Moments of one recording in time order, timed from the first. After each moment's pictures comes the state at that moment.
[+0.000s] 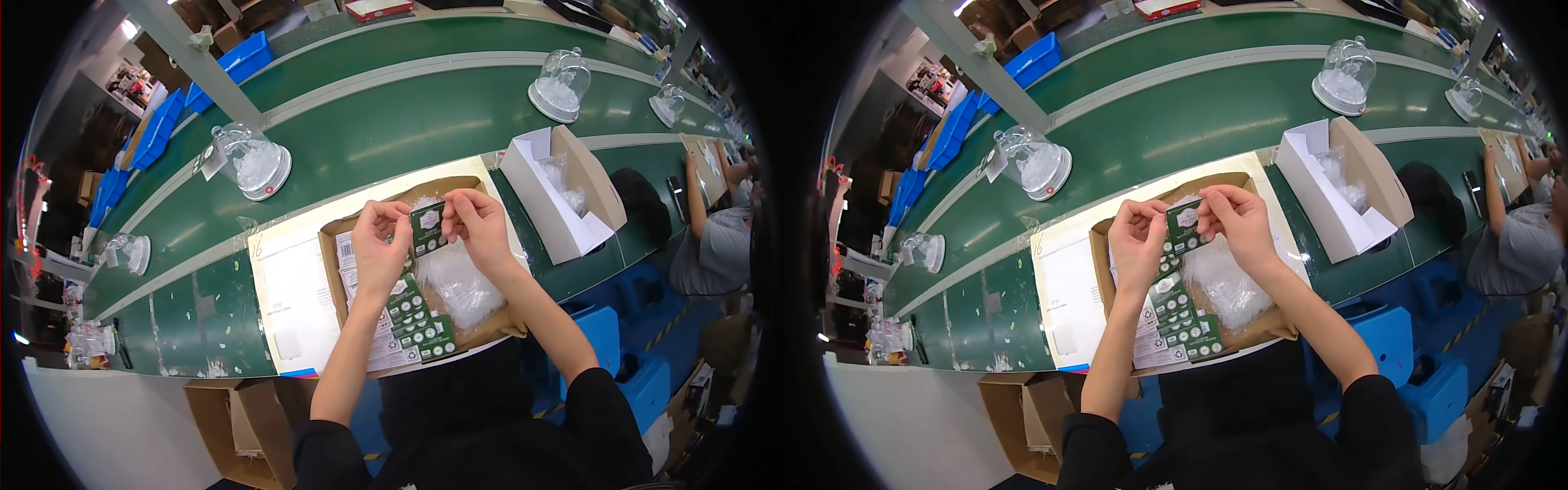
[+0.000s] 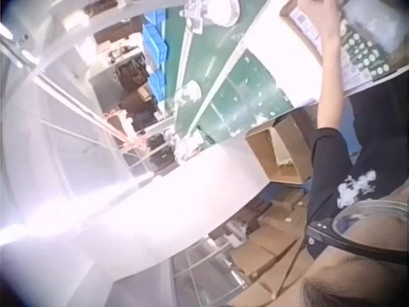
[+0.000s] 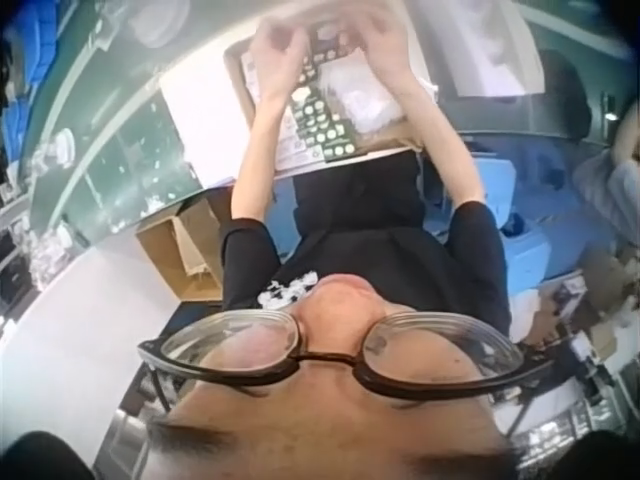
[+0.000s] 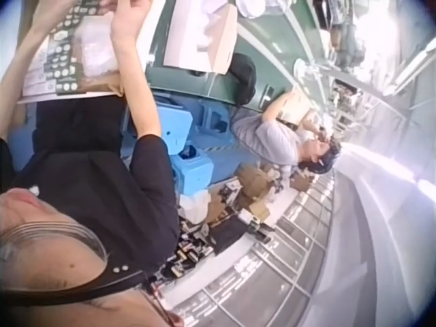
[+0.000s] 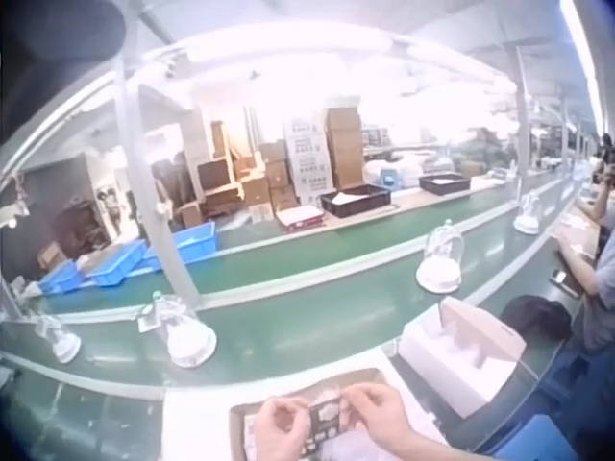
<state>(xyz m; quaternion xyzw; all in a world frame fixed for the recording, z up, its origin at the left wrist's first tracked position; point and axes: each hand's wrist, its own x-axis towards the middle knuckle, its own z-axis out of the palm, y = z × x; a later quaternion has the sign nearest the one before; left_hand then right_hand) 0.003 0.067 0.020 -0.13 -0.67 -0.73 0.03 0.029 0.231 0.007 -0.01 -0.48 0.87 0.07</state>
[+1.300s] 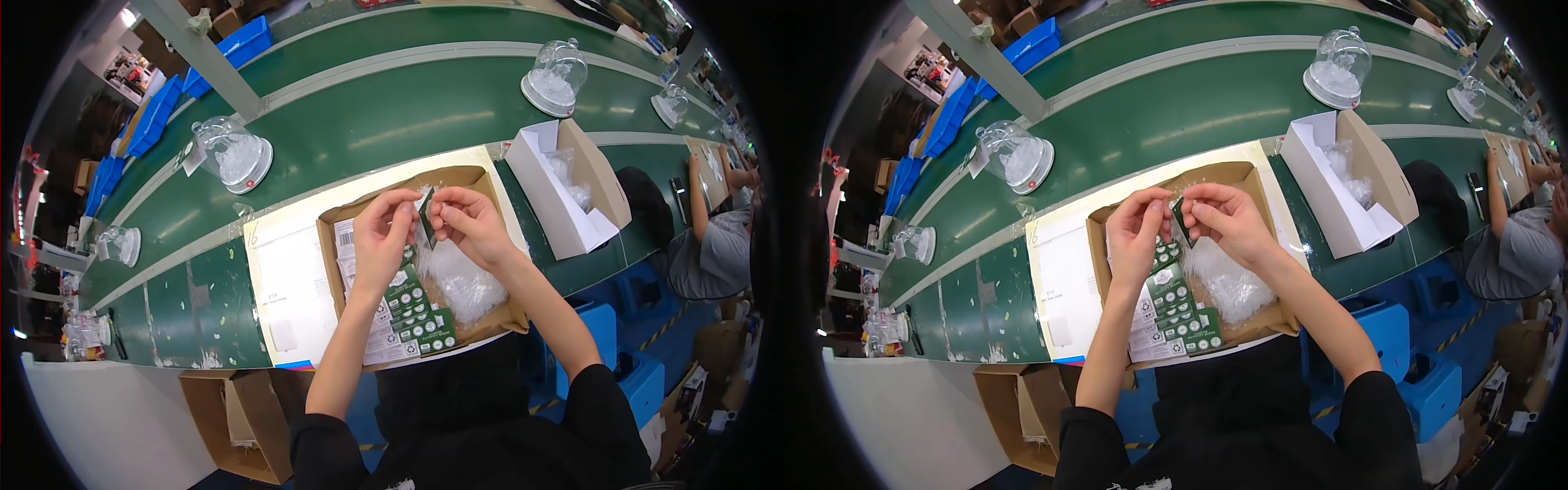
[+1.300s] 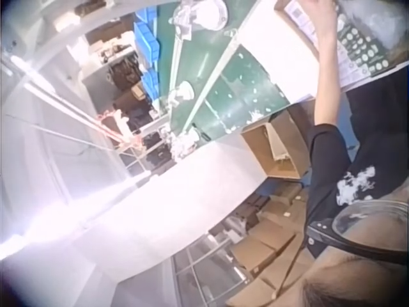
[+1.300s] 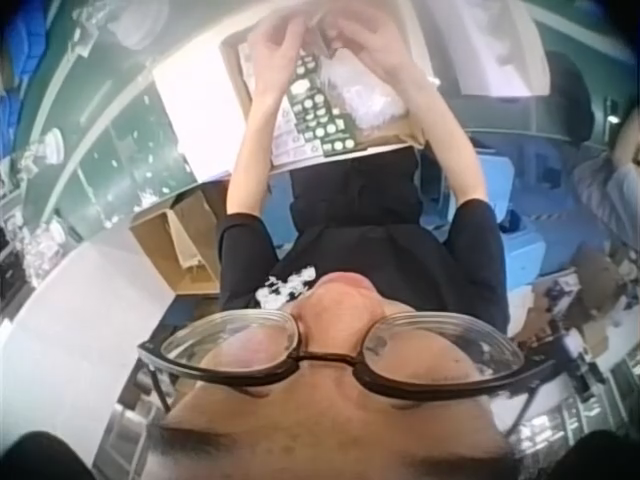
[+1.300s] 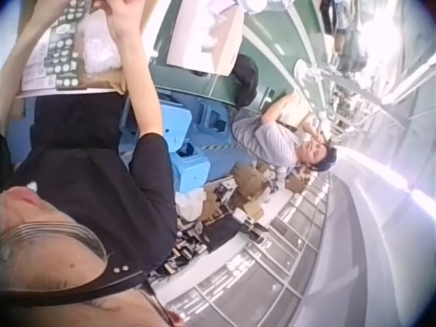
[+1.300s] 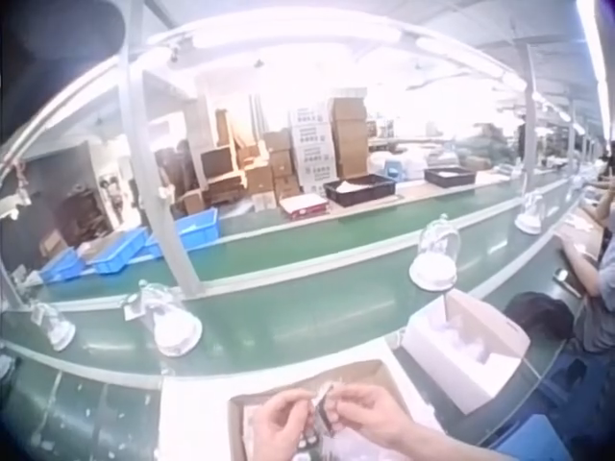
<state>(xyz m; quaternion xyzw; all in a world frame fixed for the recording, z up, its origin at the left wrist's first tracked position) 0.005 0.063 0.027 -0.15 -0.62 -0.77 -0.05 0.026 0.231 0.003 0.08 -0.39 0.91 -0.08</state>
